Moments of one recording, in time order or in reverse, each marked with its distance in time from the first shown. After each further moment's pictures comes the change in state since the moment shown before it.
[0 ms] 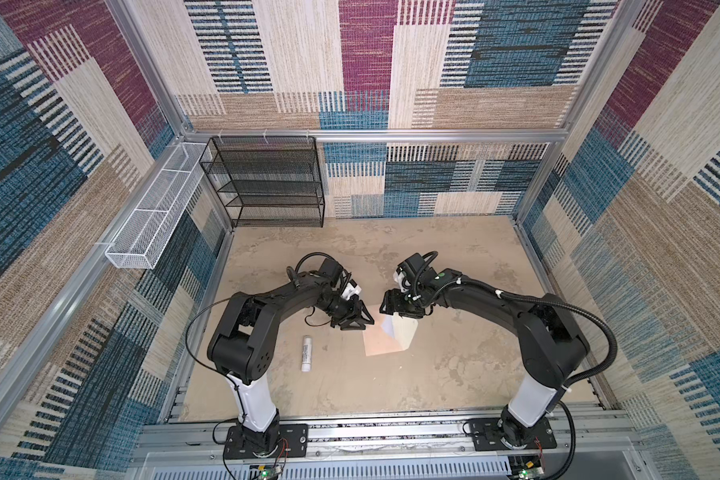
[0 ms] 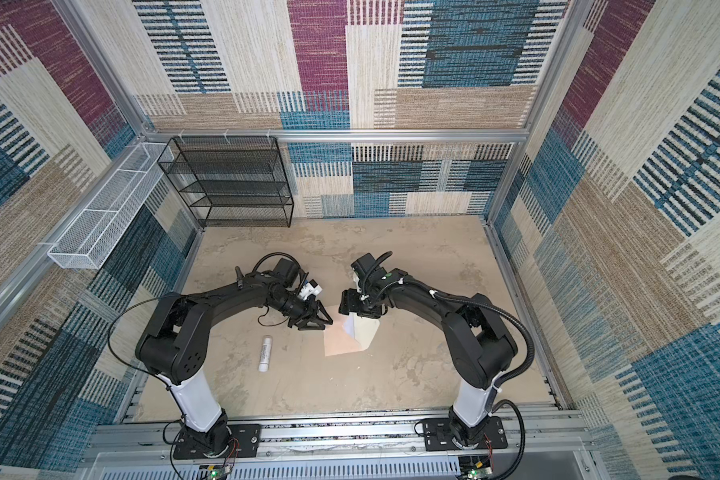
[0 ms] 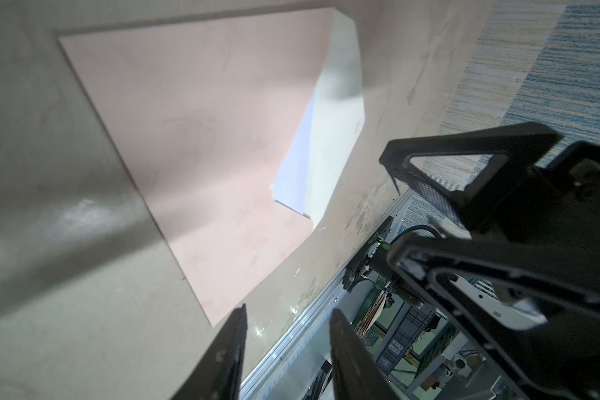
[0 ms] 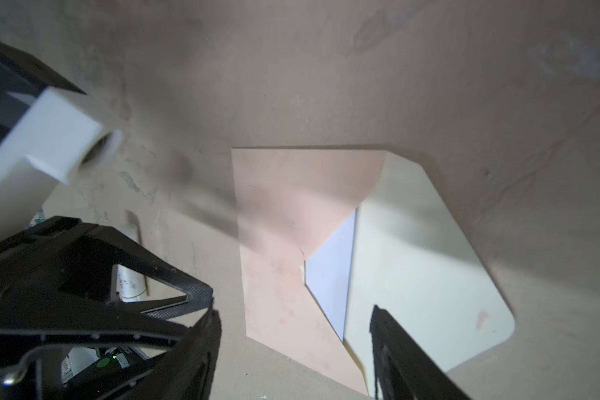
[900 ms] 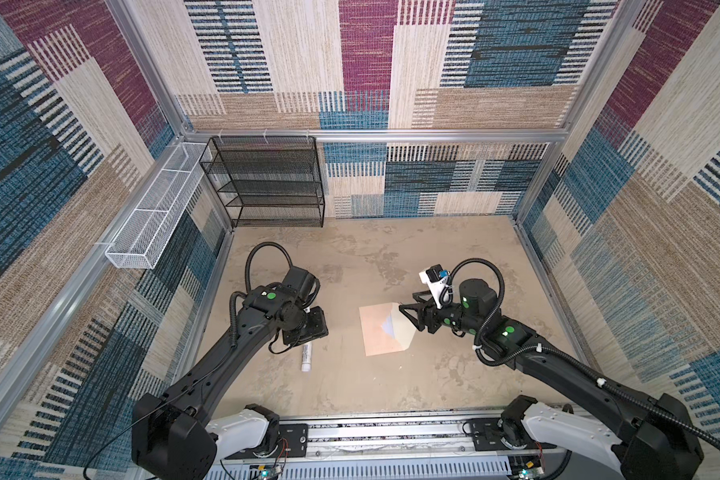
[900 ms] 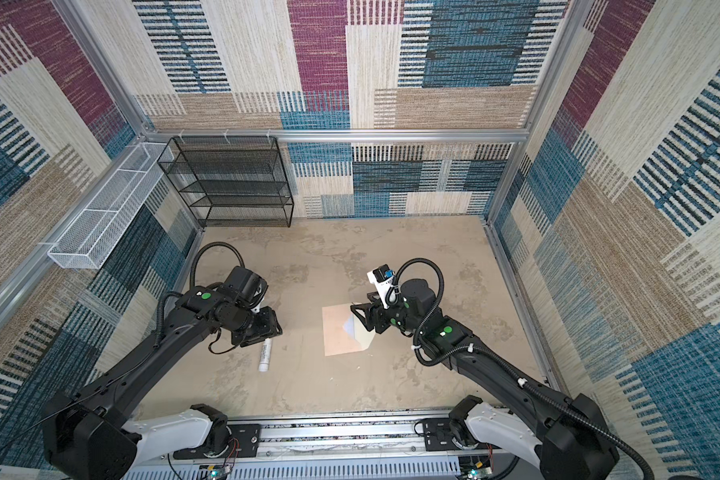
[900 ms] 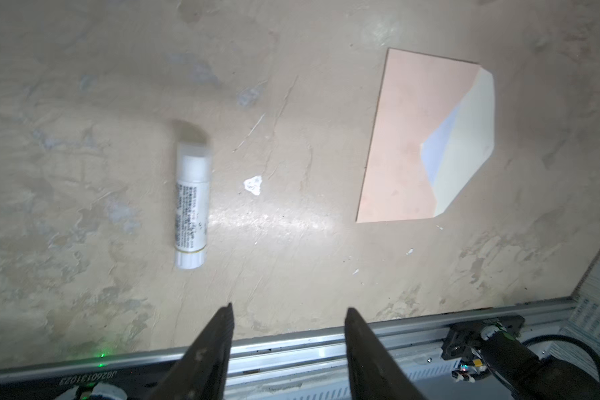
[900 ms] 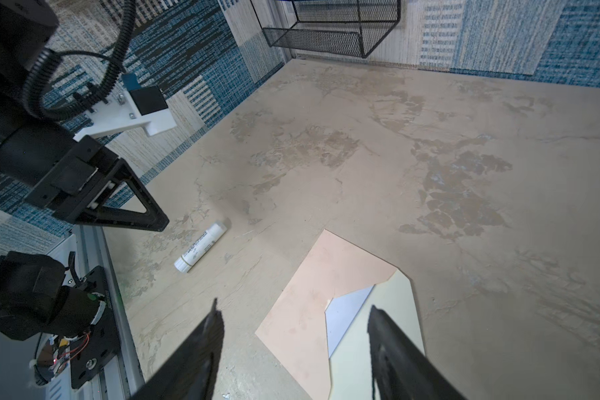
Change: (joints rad) left arm 0.002 -0.556 -0.101 -0.481 -0.666 -0.177; right arm -0.008 -0.702 -0.557 0.532 -0.043 -0.428
